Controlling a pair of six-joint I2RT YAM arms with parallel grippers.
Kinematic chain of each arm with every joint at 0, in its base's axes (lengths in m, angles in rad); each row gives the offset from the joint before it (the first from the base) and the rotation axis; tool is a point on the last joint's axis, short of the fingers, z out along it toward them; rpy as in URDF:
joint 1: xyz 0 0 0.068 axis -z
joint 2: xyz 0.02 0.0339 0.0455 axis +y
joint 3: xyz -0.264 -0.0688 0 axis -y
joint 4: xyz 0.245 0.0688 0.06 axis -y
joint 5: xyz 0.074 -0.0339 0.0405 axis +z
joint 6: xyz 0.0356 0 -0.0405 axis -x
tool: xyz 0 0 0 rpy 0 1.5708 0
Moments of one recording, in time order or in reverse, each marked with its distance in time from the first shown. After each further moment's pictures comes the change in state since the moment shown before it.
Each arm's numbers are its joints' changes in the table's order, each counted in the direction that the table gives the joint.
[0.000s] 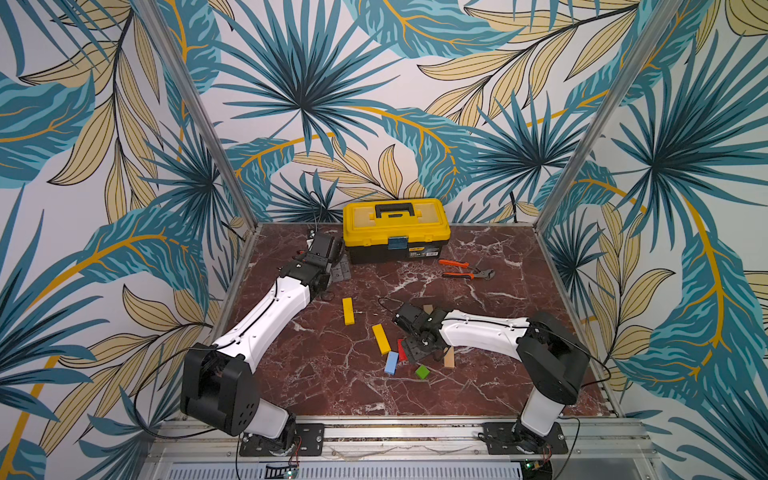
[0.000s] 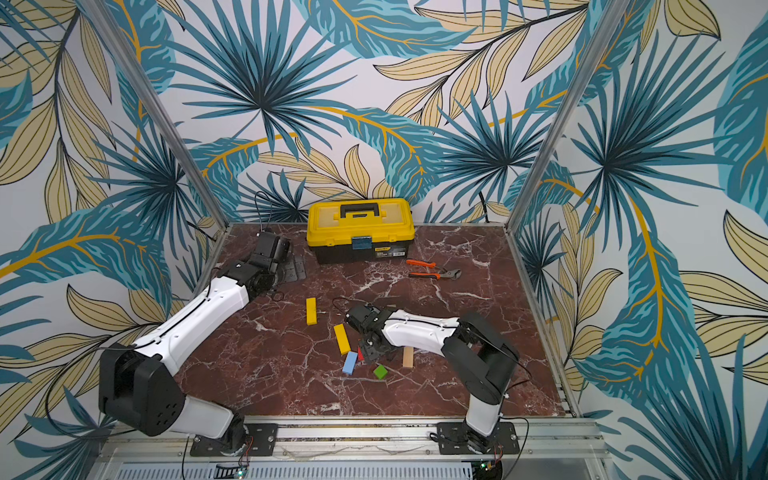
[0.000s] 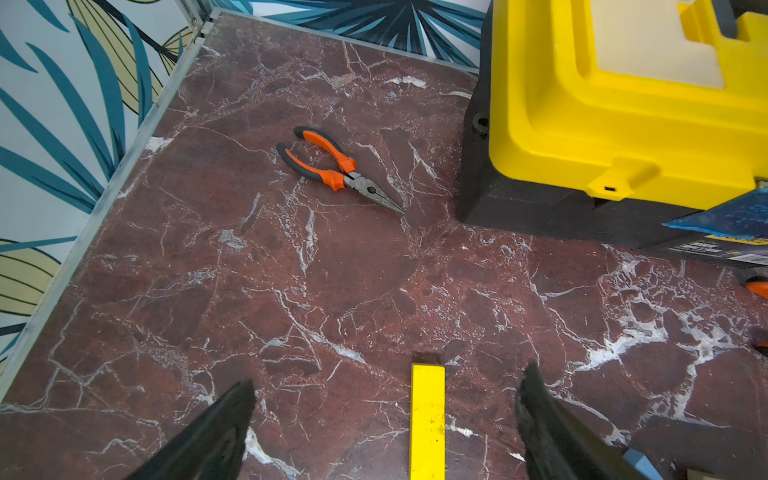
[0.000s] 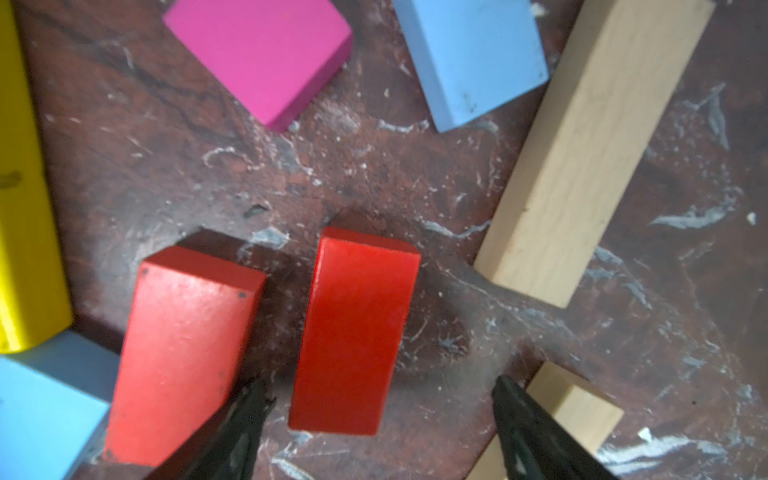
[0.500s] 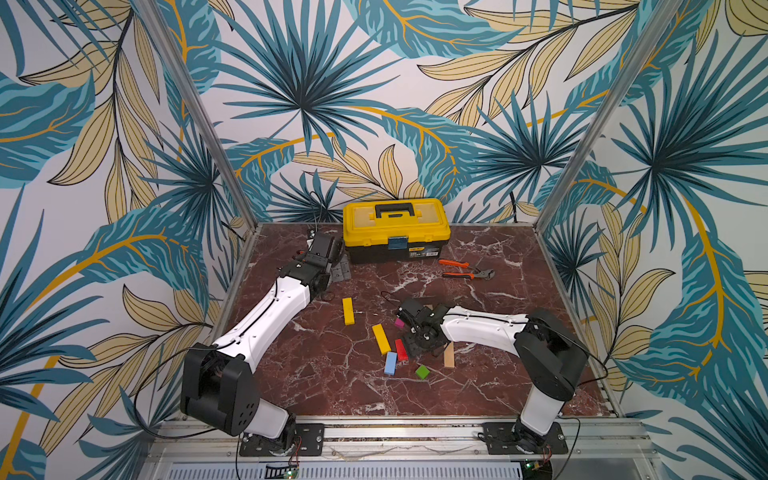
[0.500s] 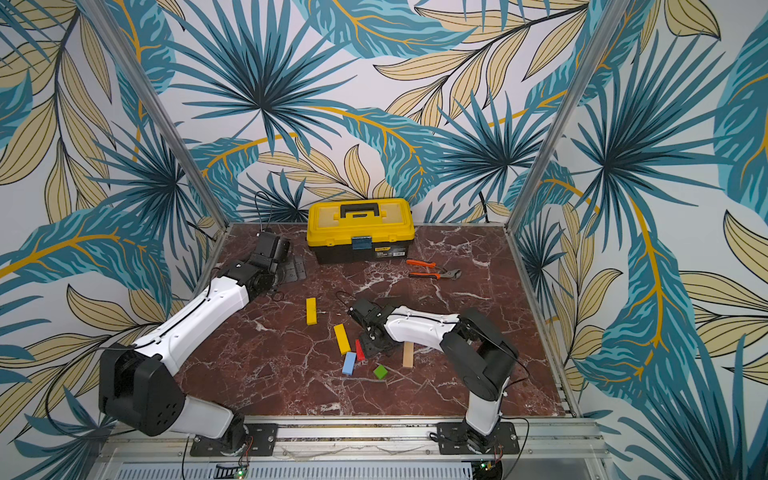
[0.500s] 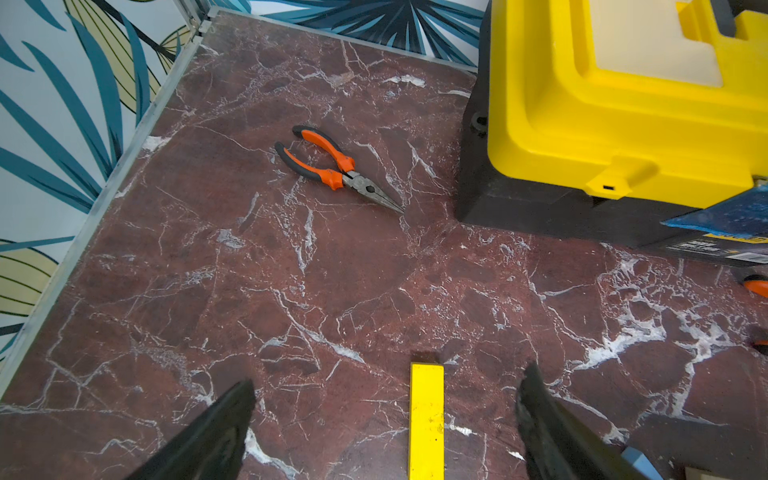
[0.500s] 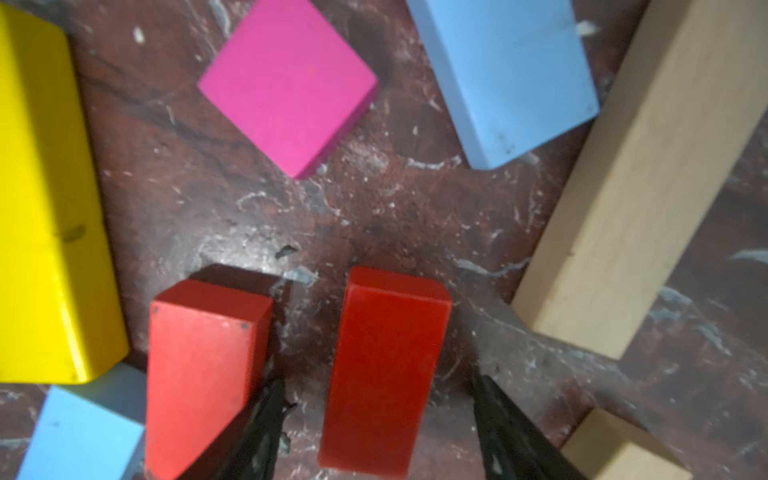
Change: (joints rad) left arm 0.000 0.000 0.000 0.000 -0.004 -0.002; right arm 0.048 0.018 0.006 0.059 0.107 0.003
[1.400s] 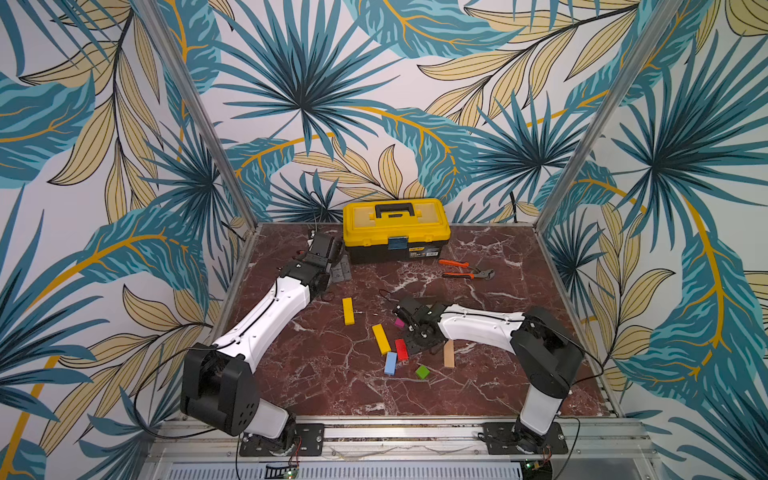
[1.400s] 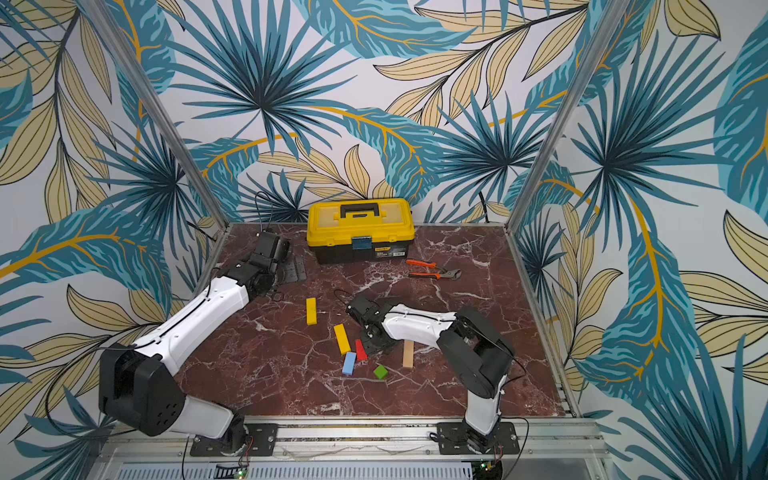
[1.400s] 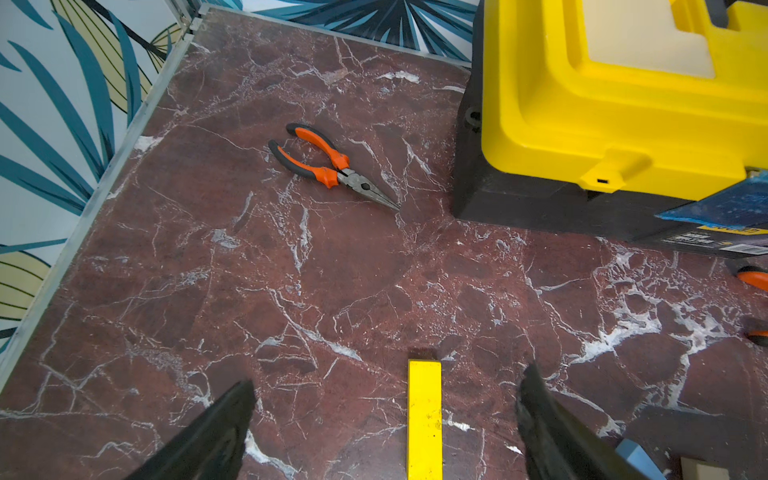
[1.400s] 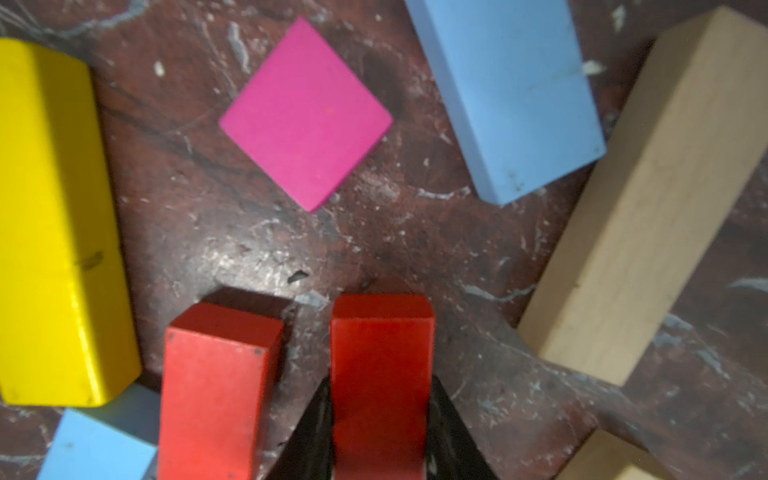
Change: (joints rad) left arm -0.002 0.000 0.000 0.000 -0.017 -0.010; right arm 0.002 0.019 0.028 -0.009 -0.021 0.008
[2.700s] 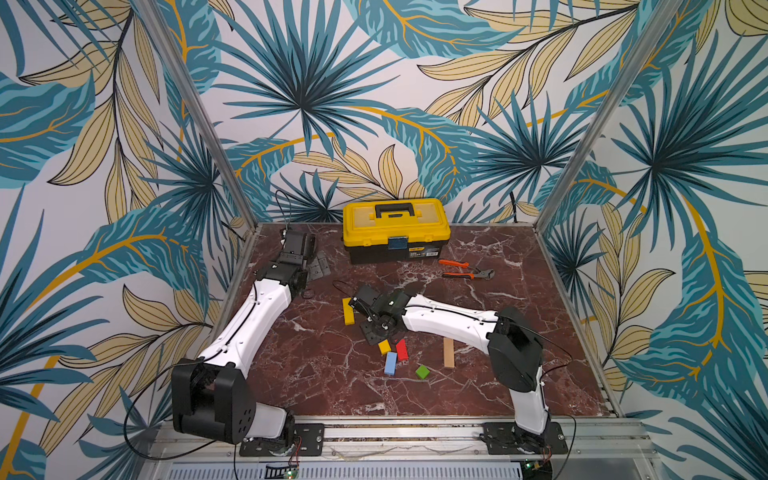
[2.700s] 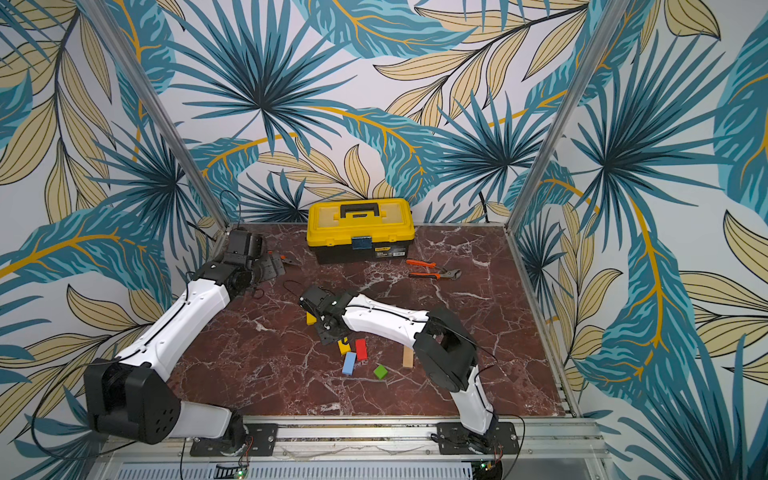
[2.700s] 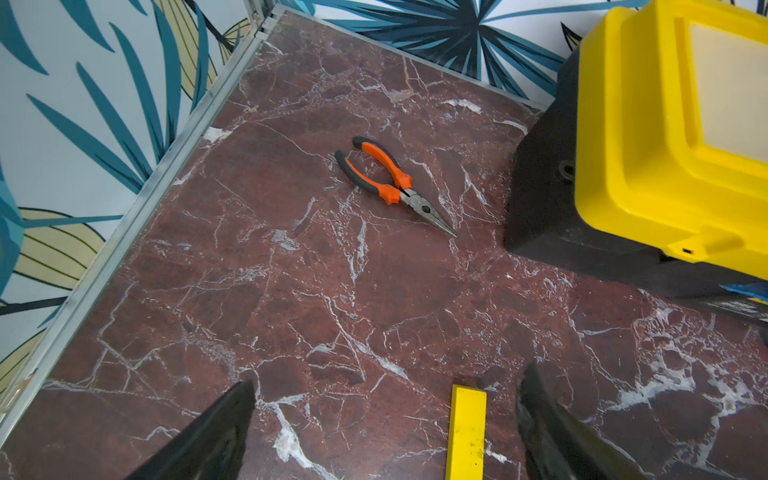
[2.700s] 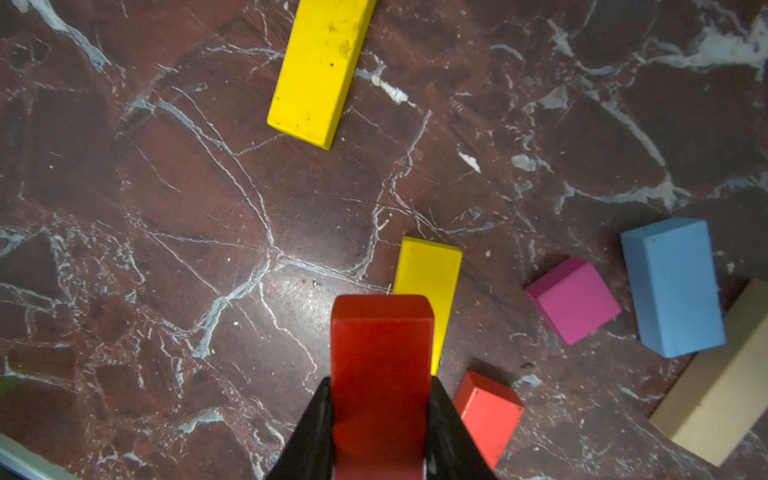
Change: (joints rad) left arm -0.187 -0.064 -0.035 0.000 -0.062 -0.006; right arm -0.167 0.228 0.535 -0.198 0.028 -0.026
